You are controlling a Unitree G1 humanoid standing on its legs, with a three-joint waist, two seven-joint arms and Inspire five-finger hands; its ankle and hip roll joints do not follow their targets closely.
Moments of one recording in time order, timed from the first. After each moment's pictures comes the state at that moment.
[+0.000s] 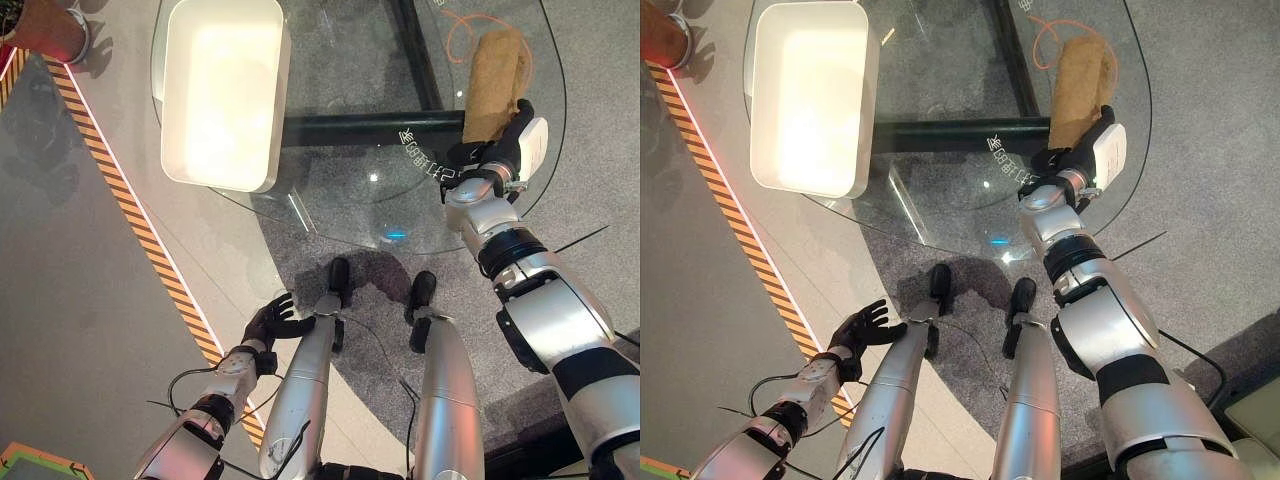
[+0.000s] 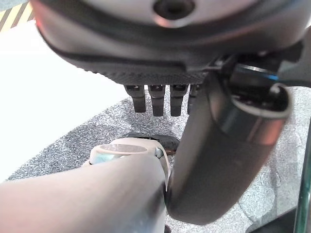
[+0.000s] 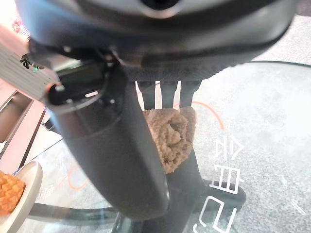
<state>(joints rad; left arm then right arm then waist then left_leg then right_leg) -0.43 0.27 -0.46 1.06 -0.66 -0.18 -0.02 -1.26 -0.41 0.53 1.11 0.46 0.18 -0.83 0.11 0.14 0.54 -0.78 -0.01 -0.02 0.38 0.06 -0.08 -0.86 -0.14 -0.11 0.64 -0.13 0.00</state>
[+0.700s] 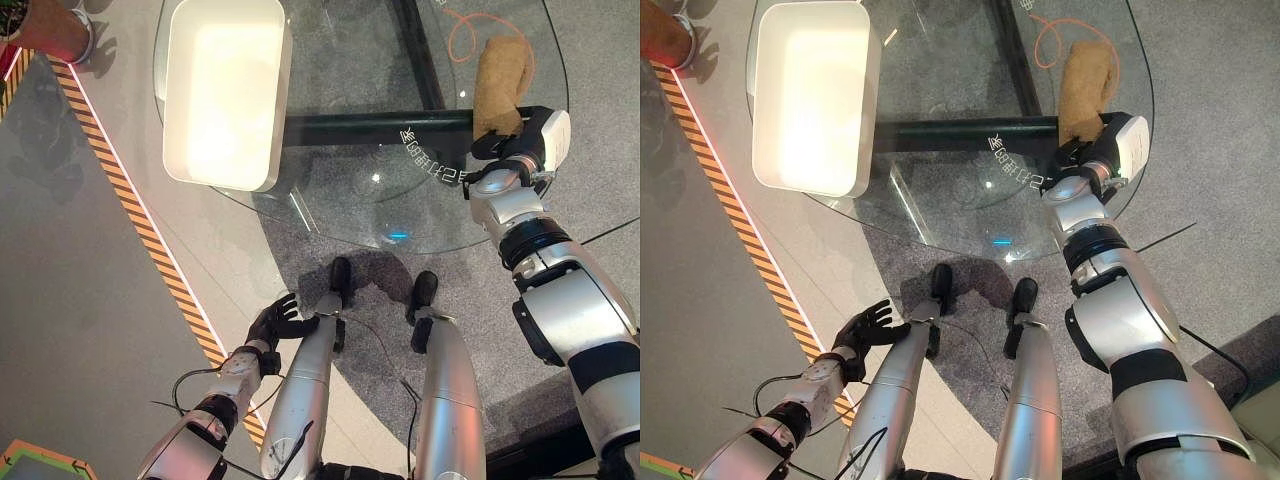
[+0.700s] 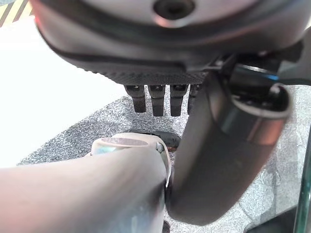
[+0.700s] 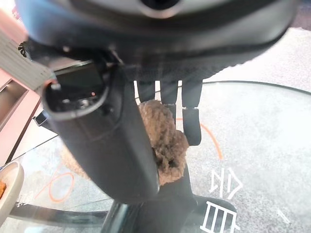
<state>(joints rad) -0.43 0.25 -0.46 1.06 -0.67 -0.18 -0.02 -1.29 -0.47 0.53 1.16 0.43 0.23 -0.74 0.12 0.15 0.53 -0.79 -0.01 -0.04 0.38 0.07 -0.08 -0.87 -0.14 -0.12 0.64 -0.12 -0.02</state>
